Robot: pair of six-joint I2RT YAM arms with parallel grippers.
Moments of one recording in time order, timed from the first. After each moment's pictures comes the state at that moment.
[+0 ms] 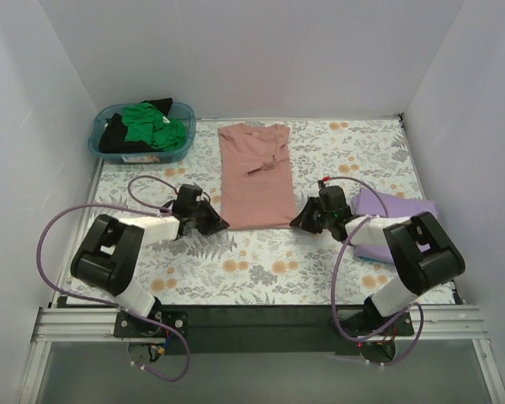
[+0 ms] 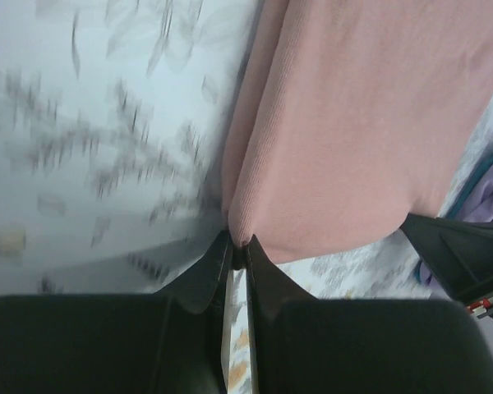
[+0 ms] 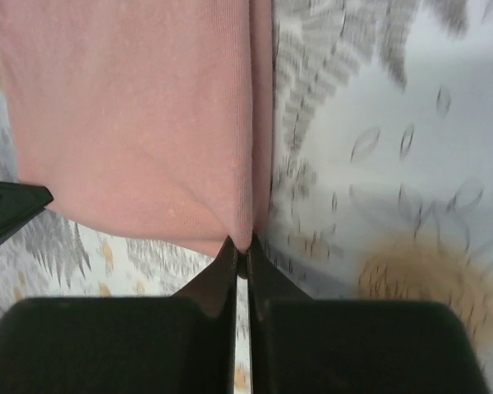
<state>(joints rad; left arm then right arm) -0.38 1.62 0.68 0.08 0.22 -0.97 0.44 1.60 0.61 0.25 -0.22 0.75</state>
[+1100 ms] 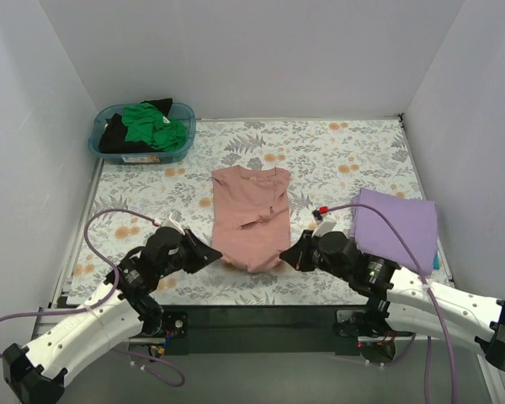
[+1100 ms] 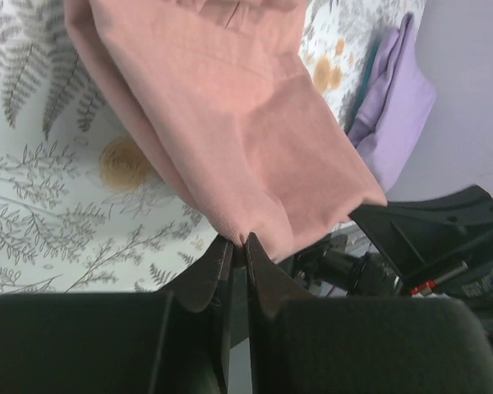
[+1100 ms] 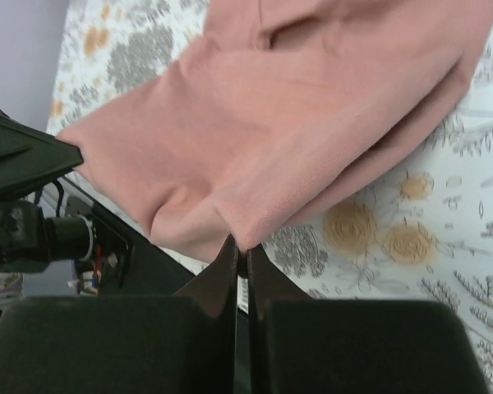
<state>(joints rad) -0.71 0.56 0.42 -0.48 0.04 -1.21 1.04 0.77 0.40 -0.14 0.14 0.91</state>
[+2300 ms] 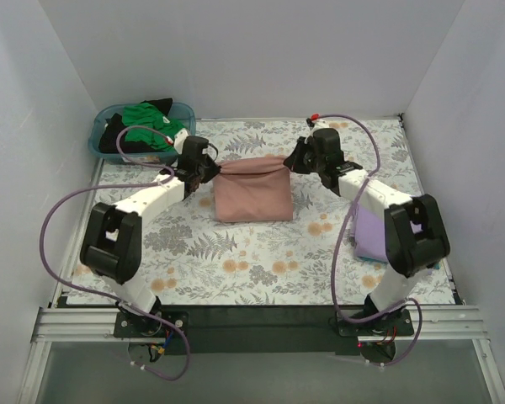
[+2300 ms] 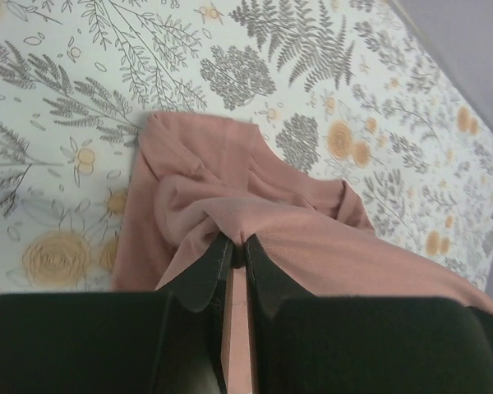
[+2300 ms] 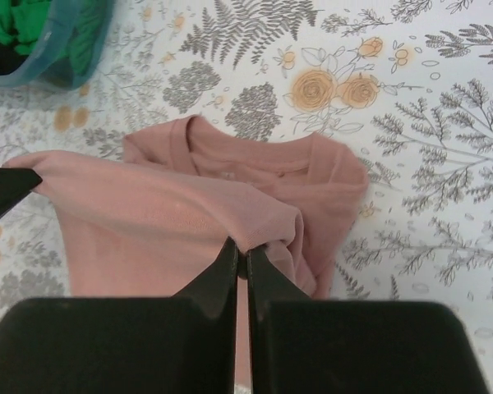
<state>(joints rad) -0.39 1.62 1.13 -0.13 -0.21 -0.91 0.42 1.65 1.14 0.03 -0.14 0.47</state>
